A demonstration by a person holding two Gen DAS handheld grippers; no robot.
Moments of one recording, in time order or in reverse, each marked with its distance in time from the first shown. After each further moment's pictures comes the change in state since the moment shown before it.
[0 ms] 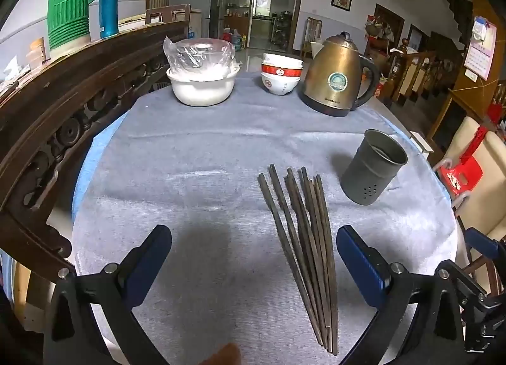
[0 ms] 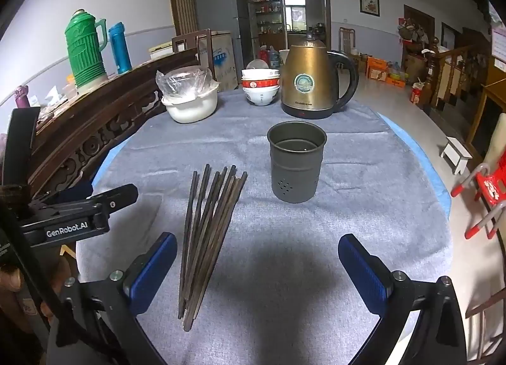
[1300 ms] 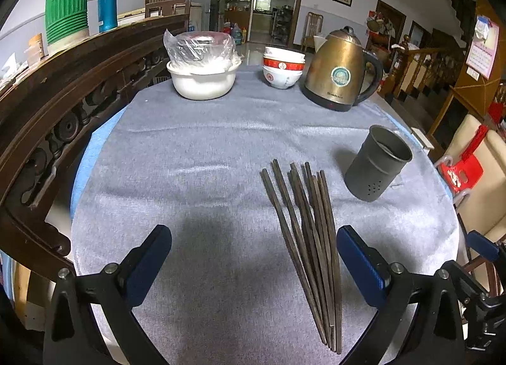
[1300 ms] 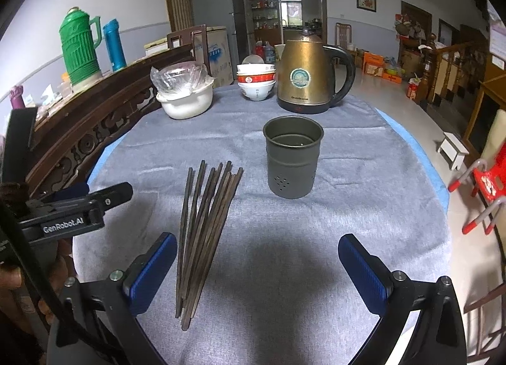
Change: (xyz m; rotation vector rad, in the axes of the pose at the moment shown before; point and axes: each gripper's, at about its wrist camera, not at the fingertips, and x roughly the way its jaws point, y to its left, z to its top) left arm 0.008 0.004 -0.003 0.000 0.030 -0.001; right arm 0.002 -0.003 -0.003 0.021 0.020 -0.014
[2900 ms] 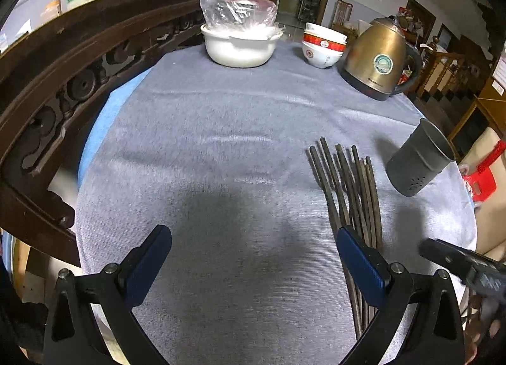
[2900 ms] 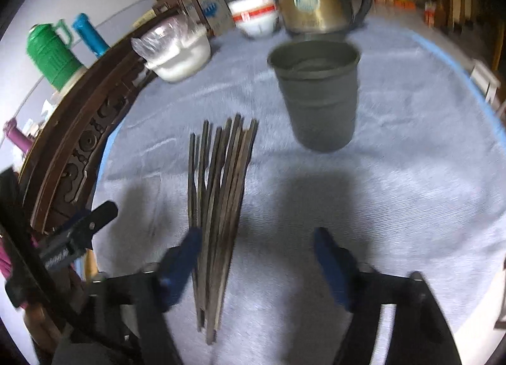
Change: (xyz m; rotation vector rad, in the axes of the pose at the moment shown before) left arm 0.035 0.043 -0.009 -0.106 0.105 0.054; right arm 0.101 -0.010 0.010 0.189 0.309 0.195
